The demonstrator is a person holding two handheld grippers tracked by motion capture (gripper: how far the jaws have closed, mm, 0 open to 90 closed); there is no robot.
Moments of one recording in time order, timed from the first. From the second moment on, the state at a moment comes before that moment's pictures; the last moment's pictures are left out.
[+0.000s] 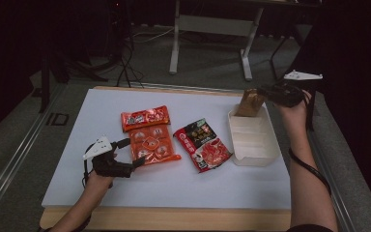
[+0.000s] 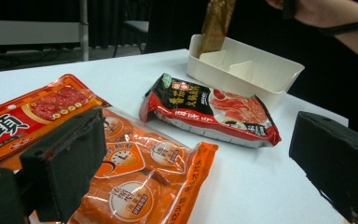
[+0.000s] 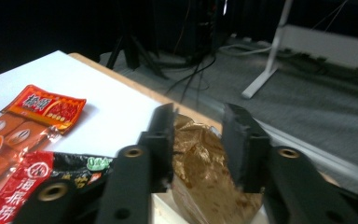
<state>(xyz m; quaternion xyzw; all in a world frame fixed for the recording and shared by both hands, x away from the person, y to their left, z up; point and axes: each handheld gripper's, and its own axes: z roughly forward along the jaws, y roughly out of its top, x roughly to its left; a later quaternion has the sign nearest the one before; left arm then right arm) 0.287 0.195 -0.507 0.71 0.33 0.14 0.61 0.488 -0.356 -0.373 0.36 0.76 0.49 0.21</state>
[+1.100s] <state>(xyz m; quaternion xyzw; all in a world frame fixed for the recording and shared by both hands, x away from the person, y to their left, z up) 0.287 0.176 -0.498 0.75 0.35 0.09 0.56 0.337 -0.285 -0.402 0.32 0.74 0.56 0.21</state>
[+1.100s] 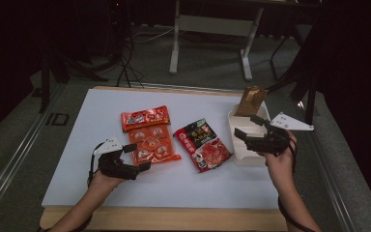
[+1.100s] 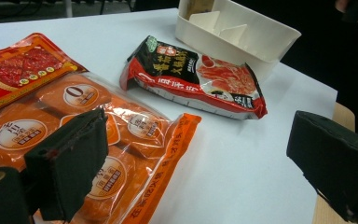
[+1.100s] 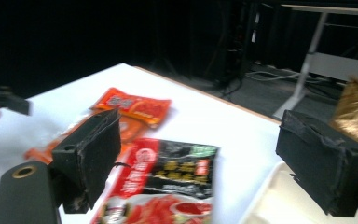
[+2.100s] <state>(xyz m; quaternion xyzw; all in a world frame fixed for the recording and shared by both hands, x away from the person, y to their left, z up) 0.347 0.088 -0.496 0.84 0.35 0.08 0.40 0.280 -0.287 -0.416 0.32 0.72 0.59 0.18</state>
